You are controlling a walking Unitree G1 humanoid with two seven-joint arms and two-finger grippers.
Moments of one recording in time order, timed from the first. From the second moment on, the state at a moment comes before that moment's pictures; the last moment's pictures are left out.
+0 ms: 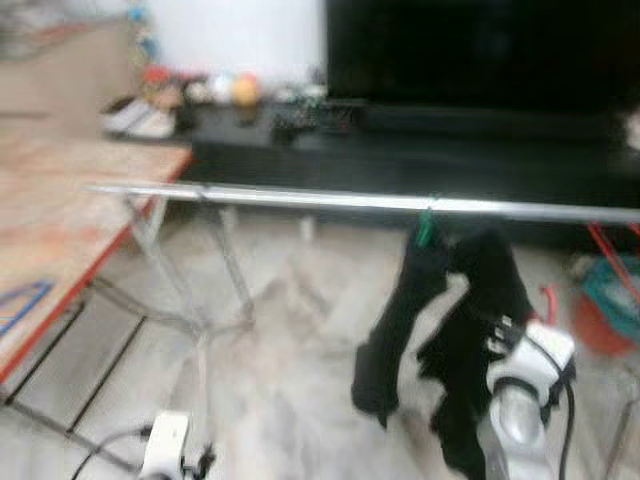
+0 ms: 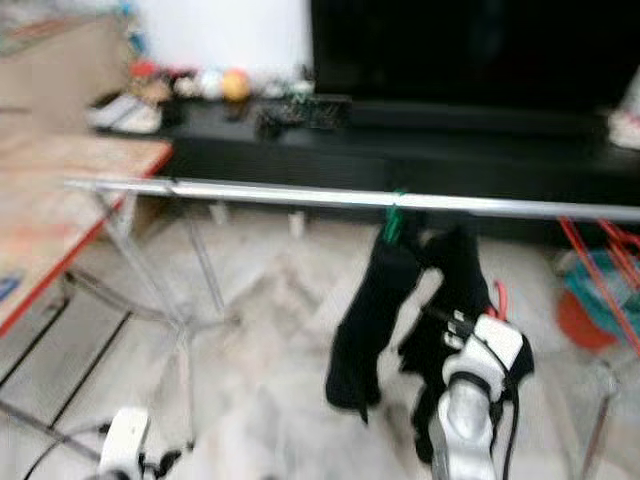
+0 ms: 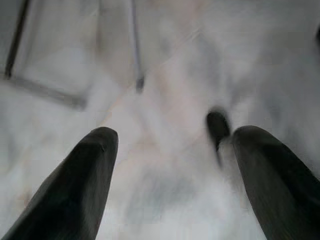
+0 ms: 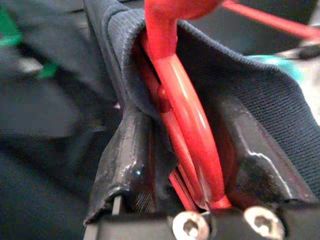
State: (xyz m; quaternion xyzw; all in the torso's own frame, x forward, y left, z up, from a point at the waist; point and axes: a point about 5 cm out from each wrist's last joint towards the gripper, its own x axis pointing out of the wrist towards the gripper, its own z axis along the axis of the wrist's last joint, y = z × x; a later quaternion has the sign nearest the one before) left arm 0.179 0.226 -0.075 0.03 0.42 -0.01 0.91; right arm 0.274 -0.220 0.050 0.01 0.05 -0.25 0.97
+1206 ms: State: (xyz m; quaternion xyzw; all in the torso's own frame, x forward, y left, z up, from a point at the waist) left arm 0.176 0.228 -0.076 0.03 0.42 -0.01 0.91; right arm 0.267 -0.220 0.042 0.00 0.07 -0.26 0.96
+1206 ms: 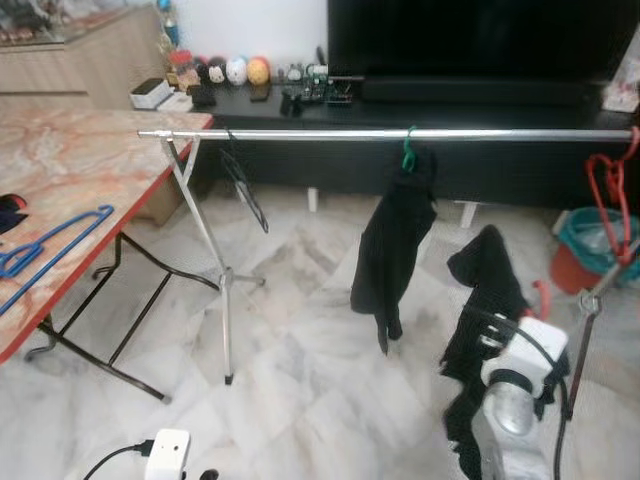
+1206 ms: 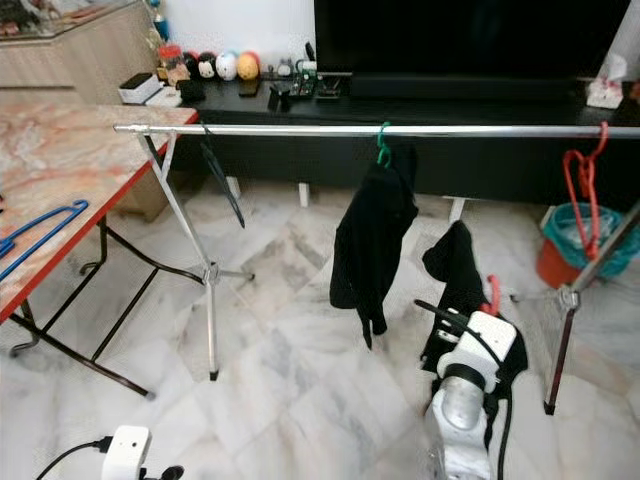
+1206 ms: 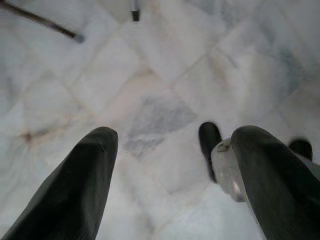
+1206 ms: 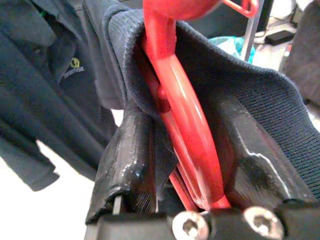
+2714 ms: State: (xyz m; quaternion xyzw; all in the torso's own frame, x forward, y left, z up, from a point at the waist) left arm 0.173 0.224 -0.078 0.02 0.43 -0.01 0.90; right arm 0.271 -0.234 0.042 -0.03 0.10 -0.21 0.97
